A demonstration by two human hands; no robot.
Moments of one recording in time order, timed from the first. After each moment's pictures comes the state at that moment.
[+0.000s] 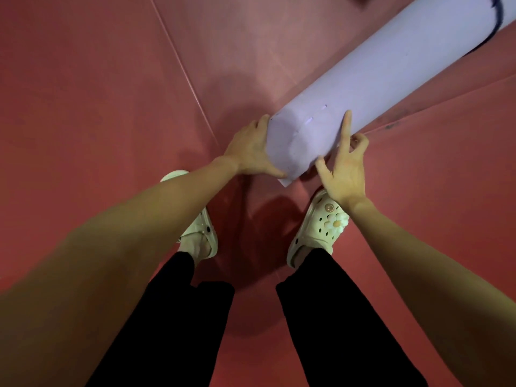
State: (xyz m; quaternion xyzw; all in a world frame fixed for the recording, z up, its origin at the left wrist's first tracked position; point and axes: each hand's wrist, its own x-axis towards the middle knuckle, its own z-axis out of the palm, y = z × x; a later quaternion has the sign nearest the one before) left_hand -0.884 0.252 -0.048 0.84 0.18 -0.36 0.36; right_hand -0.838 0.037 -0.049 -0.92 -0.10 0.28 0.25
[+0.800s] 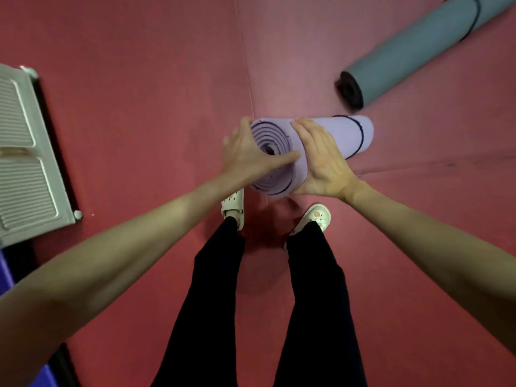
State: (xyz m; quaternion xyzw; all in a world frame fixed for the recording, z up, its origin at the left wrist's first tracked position) left_hand -0.899 0.313 0.367 0.77 0.46 -0.10 0.43; right_hand -0.784 0.164 0.302 -0.76 -0.54 0.26 0.23
